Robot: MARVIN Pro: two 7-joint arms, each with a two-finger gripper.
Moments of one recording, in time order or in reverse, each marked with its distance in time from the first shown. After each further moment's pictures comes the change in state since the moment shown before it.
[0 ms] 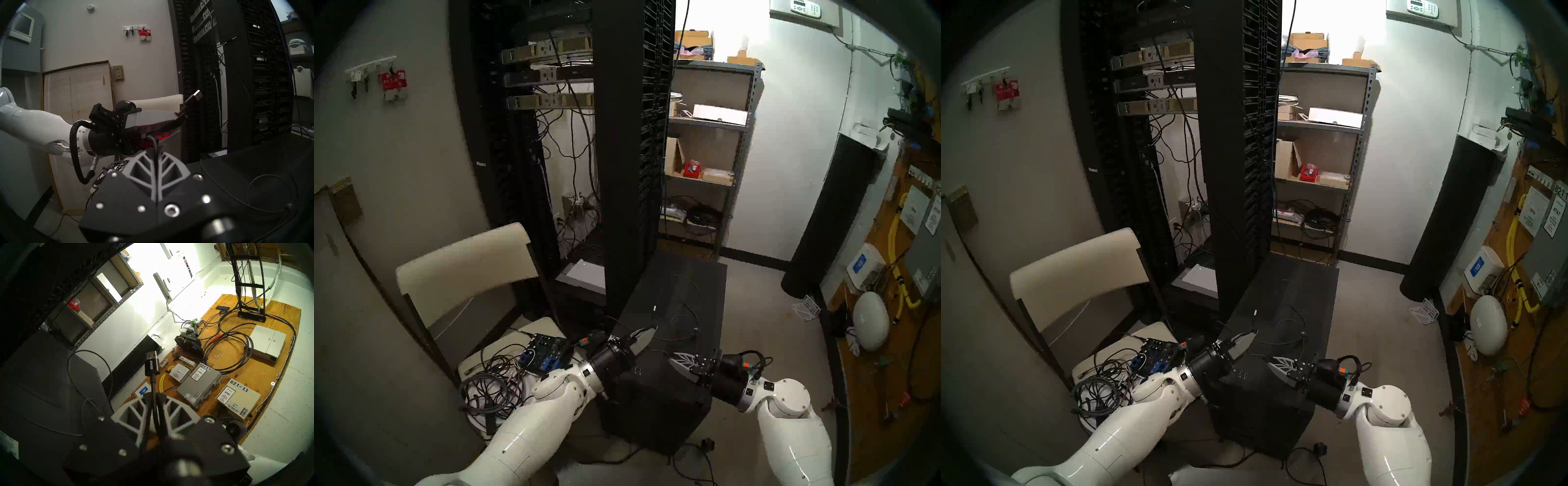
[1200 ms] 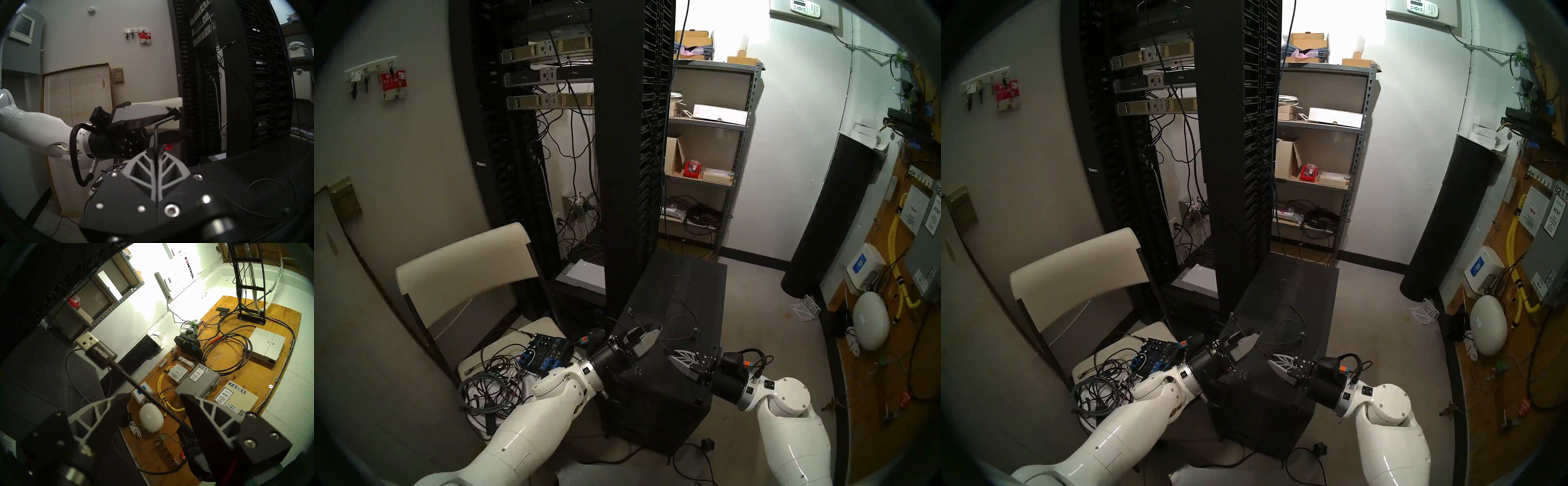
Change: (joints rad) left arm -0.008 0.003 0.002 0.002 -0.011 0.024 -0.007; right arm 0.006 -0.016 0.017 -0.006 -0.003 0.011 0.003
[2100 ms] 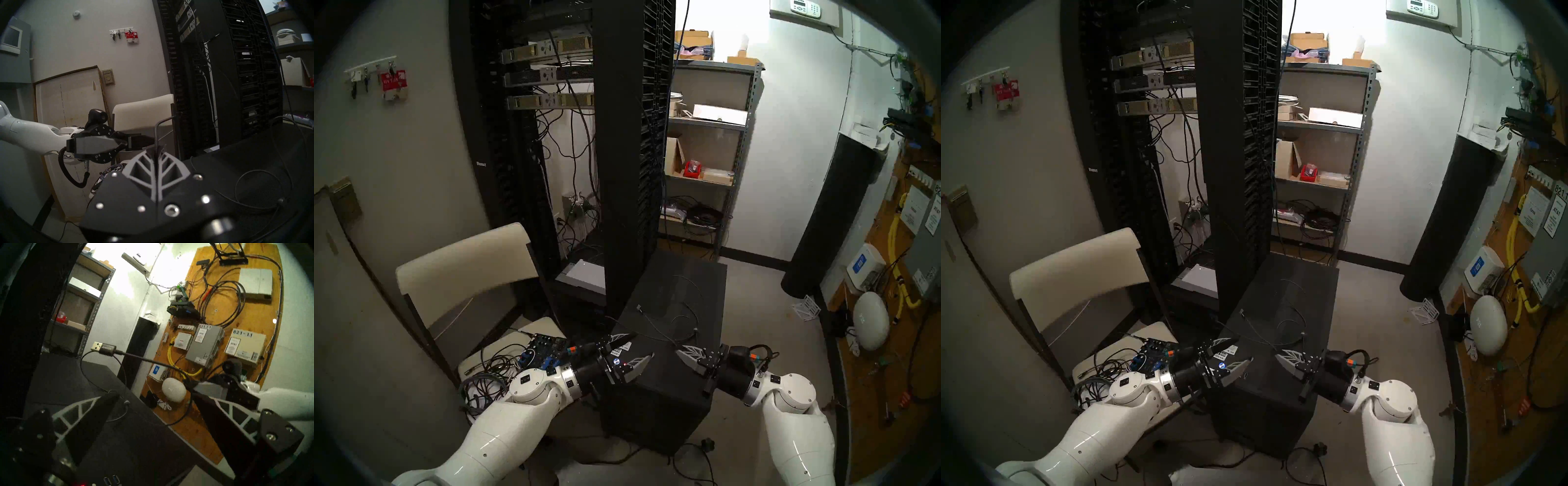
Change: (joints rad) left arm 0.035 0.124 -0.018 -0.065 0.376 -0.258 0.012; right arm 0.018 0.000 0.045 0.010 0.014 0.099 0.007
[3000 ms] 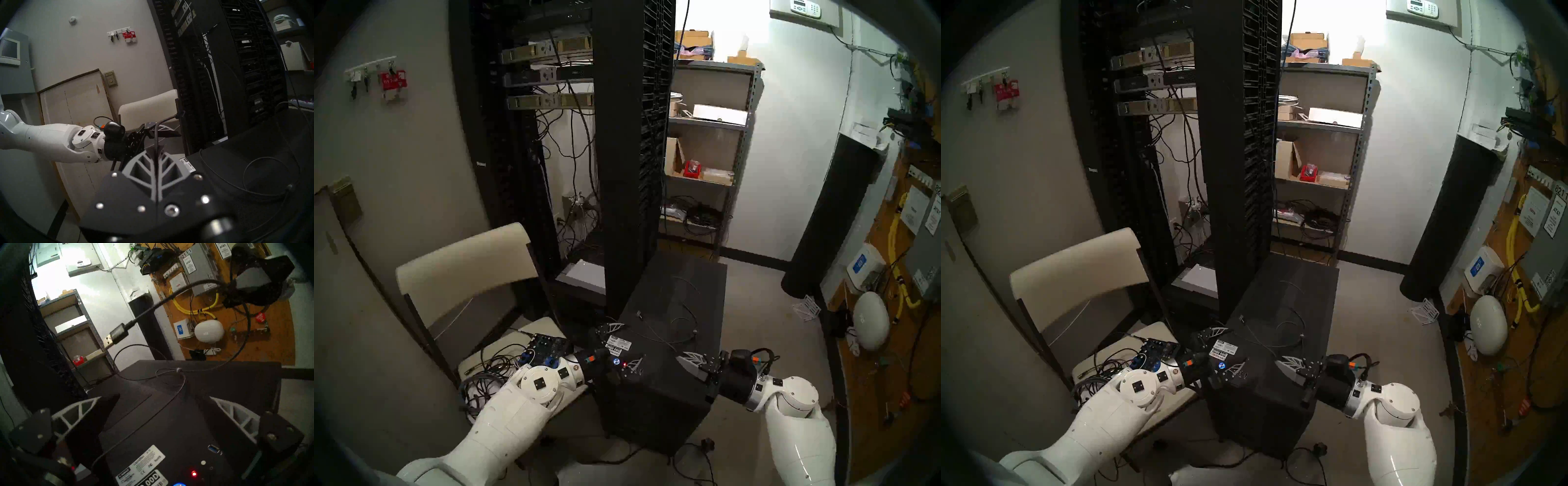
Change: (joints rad) left arm -0.088 -0.061 -0.017 0.129 0.788 -0.384 0.449; right arm -0.036 -0.013 0.021 -0.028 0.005 0.100 0.033
